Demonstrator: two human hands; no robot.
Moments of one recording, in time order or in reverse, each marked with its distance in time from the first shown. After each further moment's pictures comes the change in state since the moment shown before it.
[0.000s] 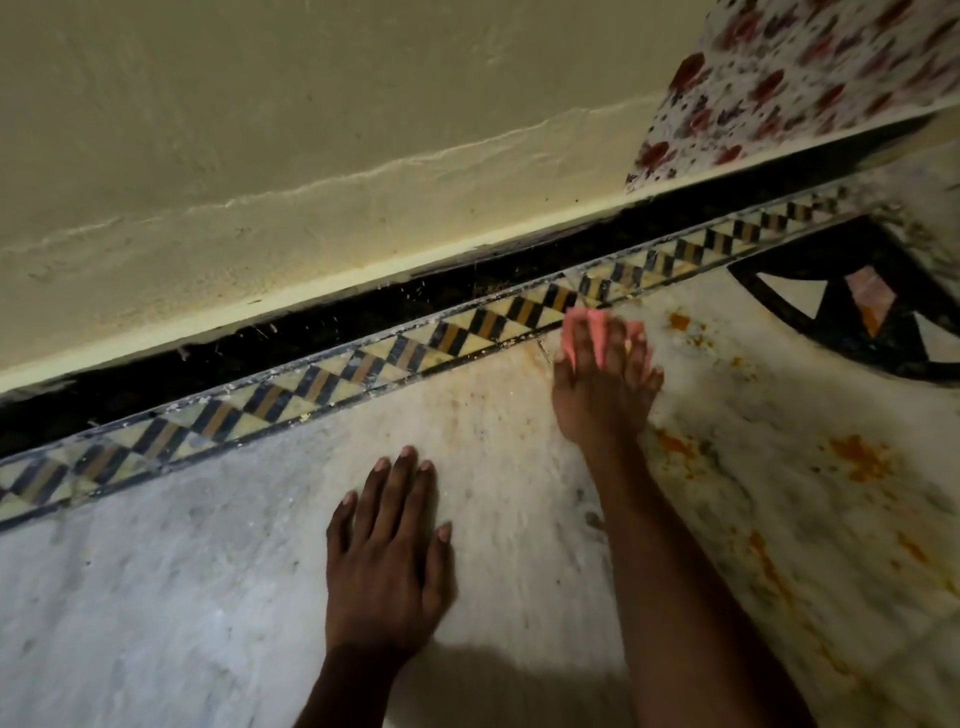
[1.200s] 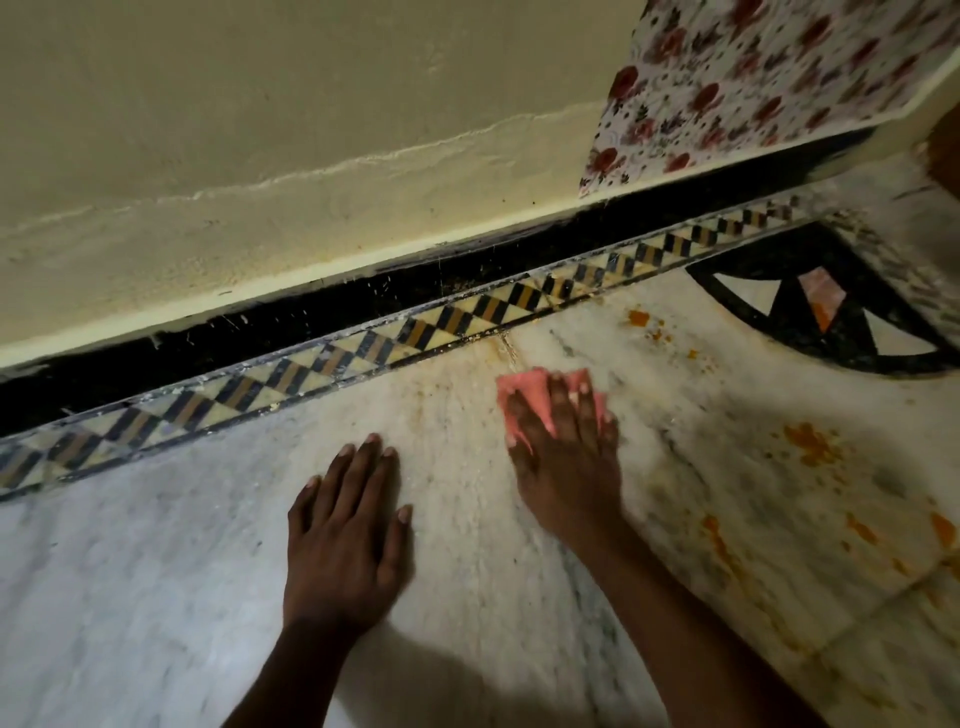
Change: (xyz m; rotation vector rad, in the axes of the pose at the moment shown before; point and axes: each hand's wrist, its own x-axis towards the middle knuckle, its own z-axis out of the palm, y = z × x) left_hand -0.003 0.001 -0.001 -0.006 0.033 0.017; right_hand -0.090 0.053 0.014 -0.067 0.058 -0.324
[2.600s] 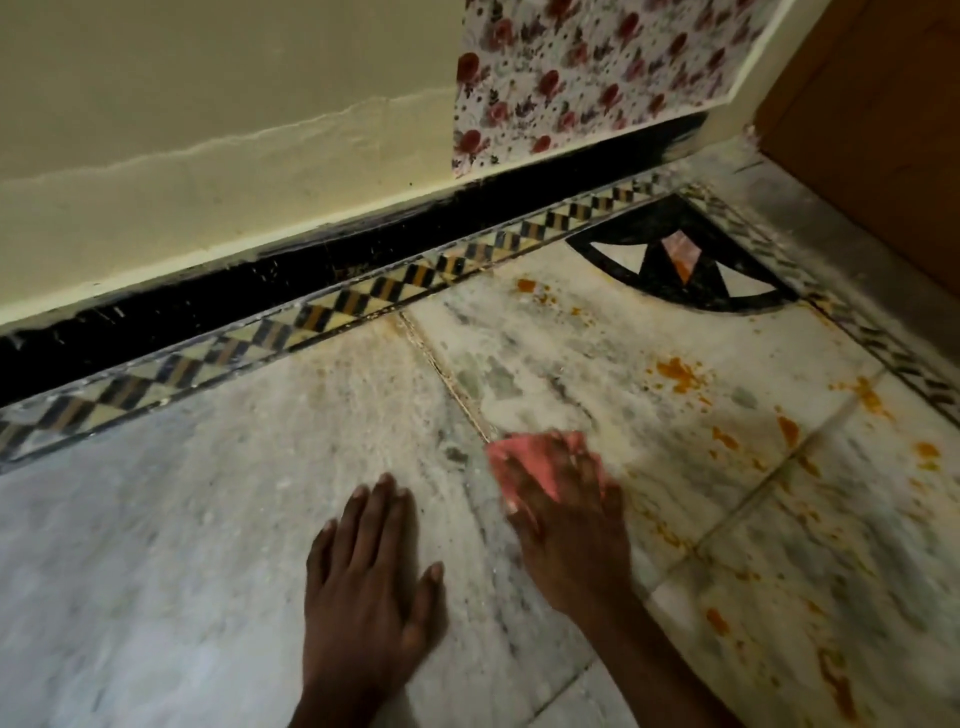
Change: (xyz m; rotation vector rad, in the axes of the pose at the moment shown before) left_hand -0.079 0.092 0.035 -0.028 0.006 0.176; right_hand -0.150 0.074 -0.002 -0.029 0.038 0.165
